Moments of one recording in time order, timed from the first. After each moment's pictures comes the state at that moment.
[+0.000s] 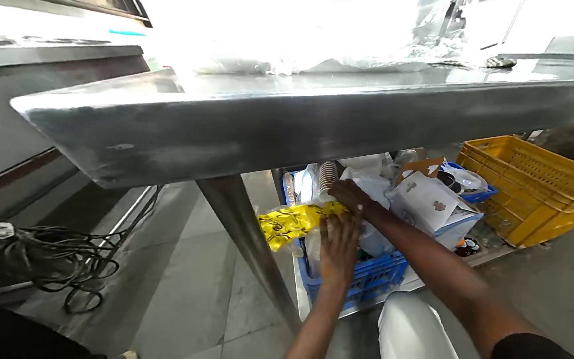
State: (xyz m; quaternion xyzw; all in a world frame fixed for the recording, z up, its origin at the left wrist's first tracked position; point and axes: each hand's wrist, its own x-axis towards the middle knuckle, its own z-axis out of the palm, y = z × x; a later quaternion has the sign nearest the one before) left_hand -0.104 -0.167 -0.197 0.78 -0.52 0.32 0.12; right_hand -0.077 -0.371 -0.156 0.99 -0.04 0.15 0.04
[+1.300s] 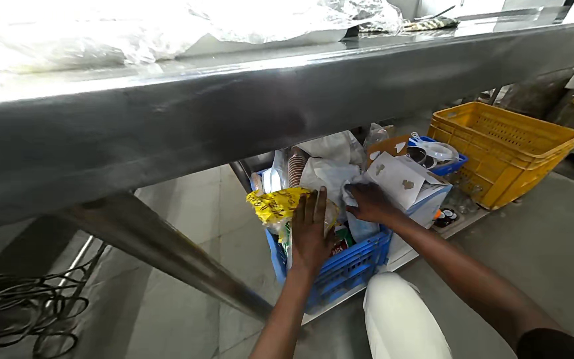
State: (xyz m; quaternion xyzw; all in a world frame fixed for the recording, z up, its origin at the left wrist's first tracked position) left_hand -0.072 -0.191 -0.193 0.71 -0.59 0.18 0.33; right_hand -0.210 -0.372 -0.166 0.95 -0.29 0.11 -0.07
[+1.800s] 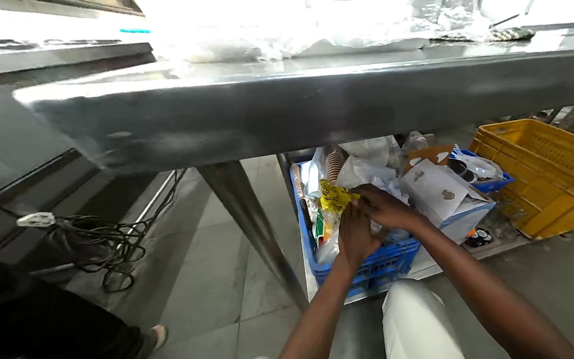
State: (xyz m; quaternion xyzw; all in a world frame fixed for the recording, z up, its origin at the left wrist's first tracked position) left_hand -0.095 -0.209 -0.214 0.75 -0.55 0.13 0.34; right_hand -0.179 -0.315 -0.115 0.95 -0.13 0.14 -0.24
